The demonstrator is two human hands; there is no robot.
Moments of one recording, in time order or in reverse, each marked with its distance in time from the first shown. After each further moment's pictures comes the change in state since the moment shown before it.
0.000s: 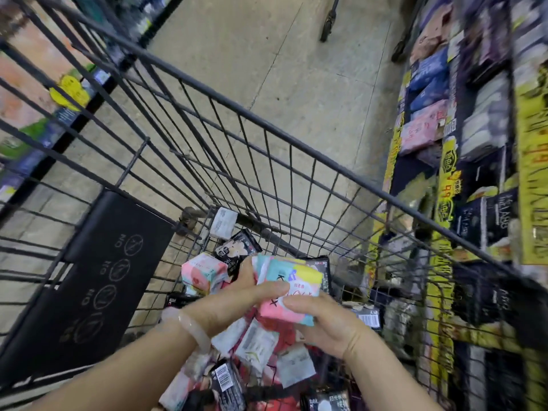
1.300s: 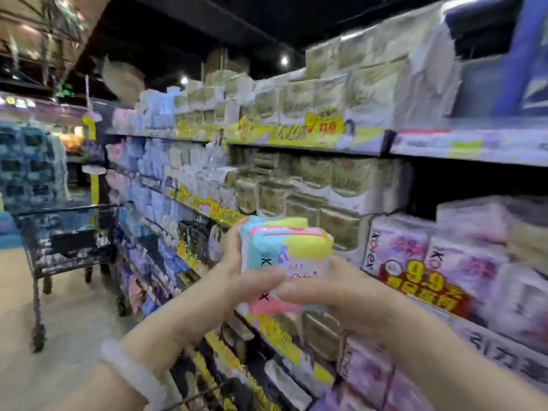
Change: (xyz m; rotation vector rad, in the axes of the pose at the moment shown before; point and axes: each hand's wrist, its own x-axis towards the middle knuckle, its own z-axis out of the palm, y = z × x) left_hand -0.372 0.260 0.283 0.588 -1.027 0.985; right_hand -0.525 -0.070 0.298 -0.563 0.681 -1.209
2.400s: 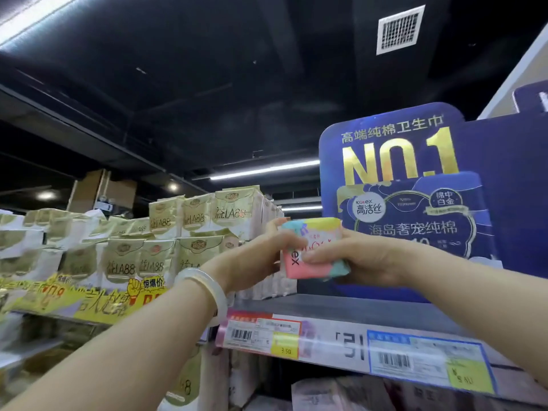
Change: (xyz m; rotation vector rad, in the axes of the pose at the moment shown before) left_hand 0.309 0.180 0.171 0.015 -0.534 0.245; right_hand -0.066 -0.234 -0.237 -0.418 0.619 0.130
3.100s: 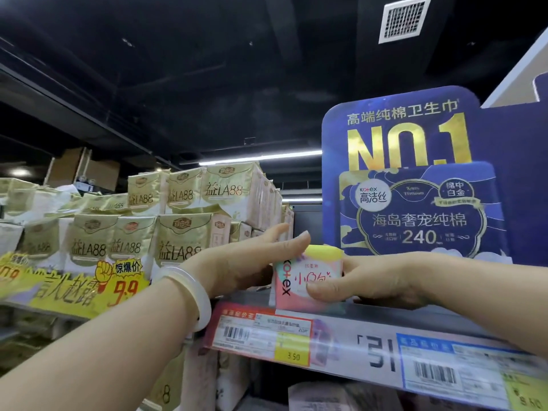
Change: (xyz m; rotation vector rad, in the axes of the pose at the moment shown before) left_hand 0.006 -0.032 -0.016 0.195 -0.040 -0.135; right_hand 0.016 0.039 -0.005 -0.379 -0.118 0.205
